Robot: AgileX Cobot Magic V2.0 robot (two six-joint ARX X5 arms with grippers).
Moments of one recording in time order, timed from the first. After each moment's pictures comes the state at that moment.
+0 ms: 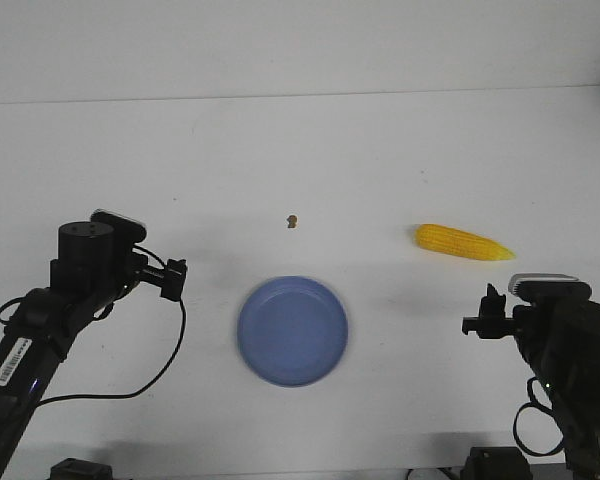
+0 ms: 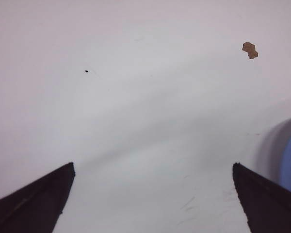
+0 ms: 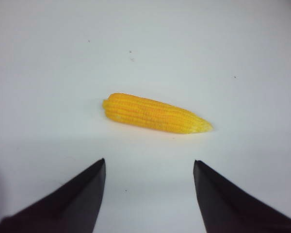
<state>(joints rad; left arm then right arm) -0.20 1.20 1.08 -0.49 0.11 0.16 -0.05 0.67 0.97 -0.86 0.00 0.03</state>
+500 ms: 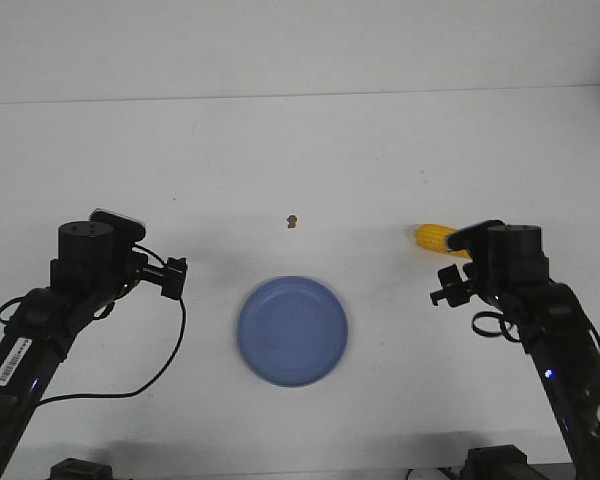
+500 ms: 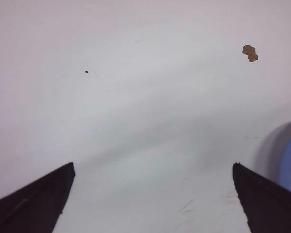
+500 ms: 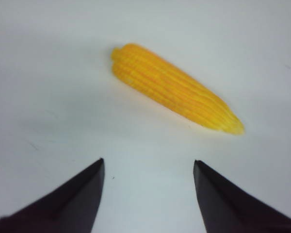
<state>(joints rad) -0.20 1.20 1.08 -0.48 0.11 0.14 0.04 1.15 1.06 -0.82 0.06 -0.25</state>
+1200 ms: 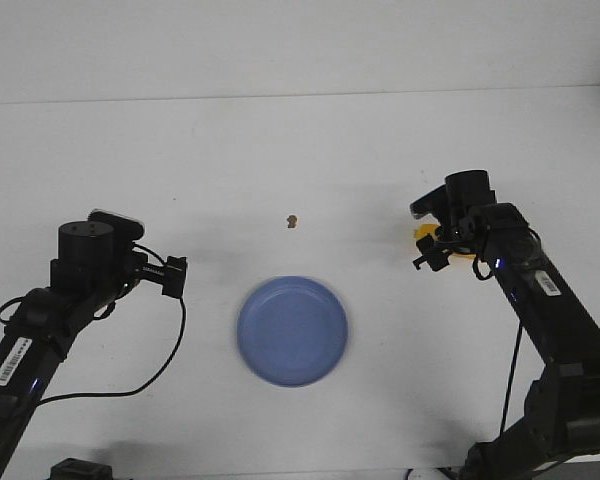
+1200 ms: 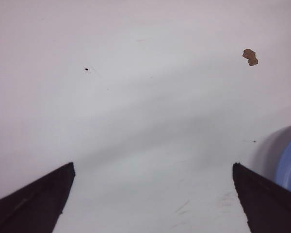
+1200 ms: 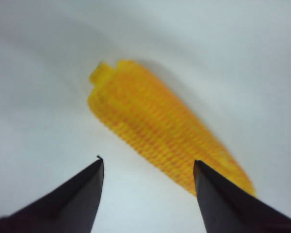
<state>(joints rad) -0.20 1.20 1.08 -0.48 0.11 0.10 0.04 1.65 1.32 -0.81 0.09 -0.39</state>
